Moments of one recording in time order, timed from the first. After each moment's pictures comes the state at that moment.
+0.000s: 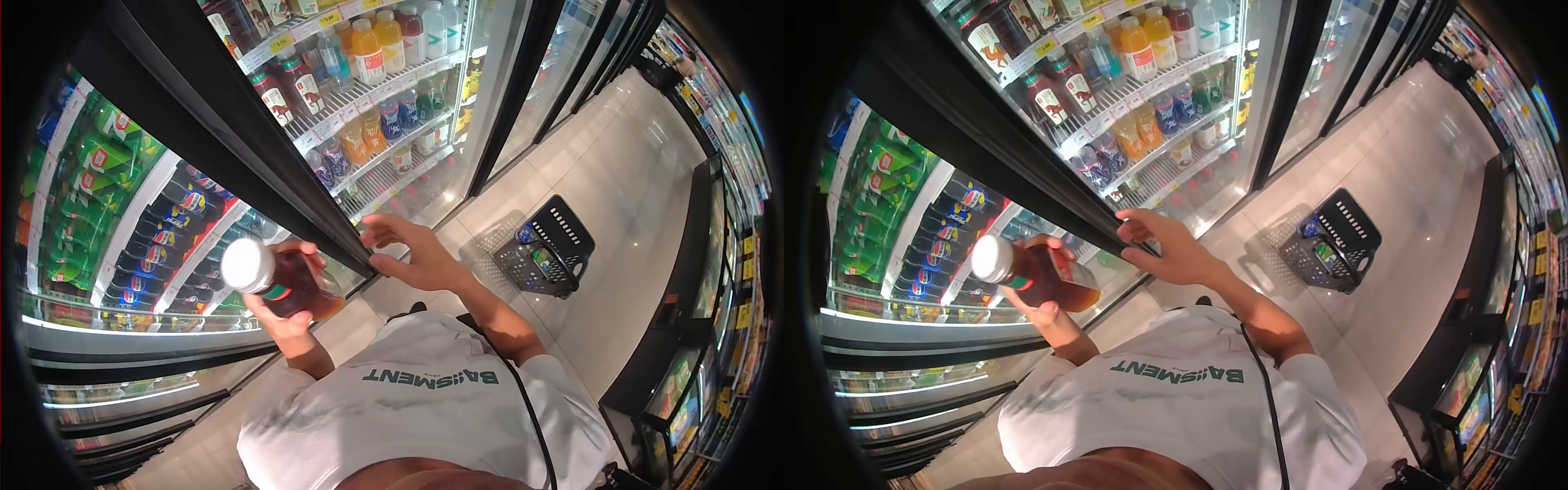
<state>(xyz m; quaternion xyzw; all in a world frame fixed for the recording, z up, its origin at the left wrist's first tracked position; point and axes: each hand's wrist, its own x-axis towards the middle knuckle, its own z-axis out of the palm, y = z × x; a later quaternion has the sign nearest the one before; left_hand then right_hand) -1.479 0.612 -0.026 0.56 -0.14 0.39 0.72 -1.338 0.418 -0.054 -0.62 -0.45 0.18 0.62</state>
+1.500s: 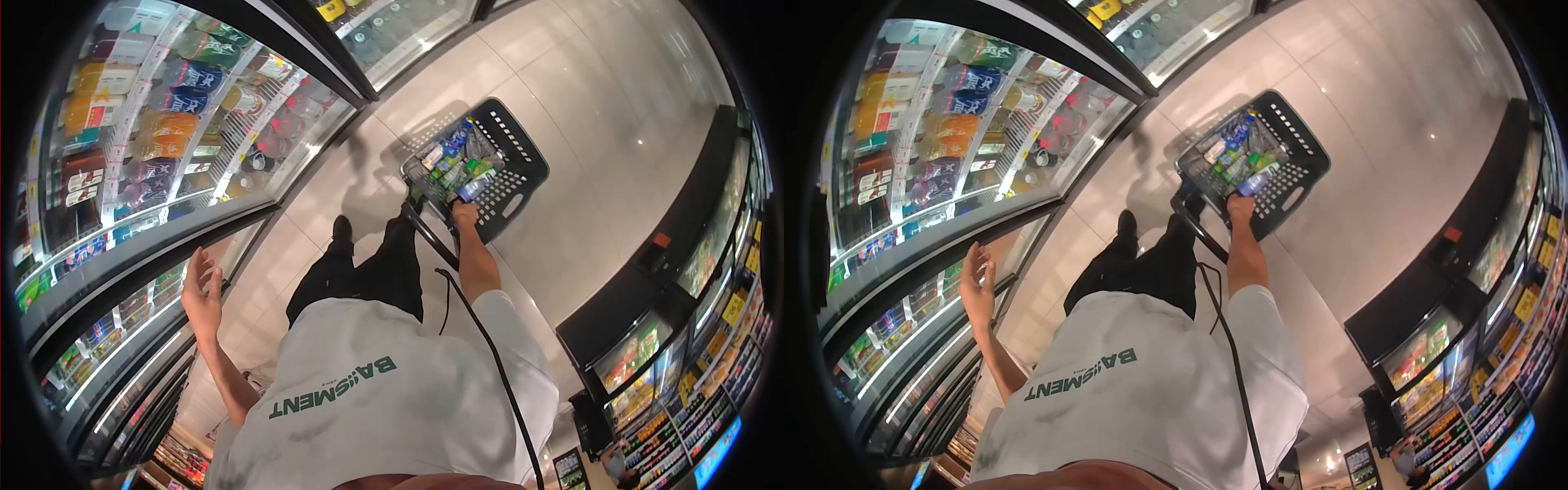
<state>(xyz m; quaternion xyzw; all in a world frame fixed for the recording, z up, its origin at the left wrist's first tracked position) -1.271 0.364 -0.118 0.90 0.31 0.01 0.31 -1.093 -0.112 -0.597 -0.79 0.45 0.32 0.28</state>
